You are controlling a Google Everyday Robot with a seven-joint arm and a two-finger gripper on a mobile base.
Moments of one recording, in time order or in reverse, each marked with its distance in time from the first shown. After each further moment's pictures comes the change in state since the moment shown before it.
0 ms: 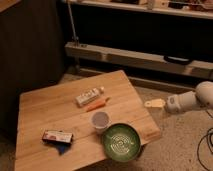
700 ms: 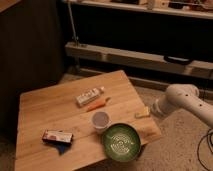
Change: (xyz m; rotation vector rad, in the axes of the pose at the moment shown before) arm -0.006 0.021 0.047 -0.248 -0.064 -0.080
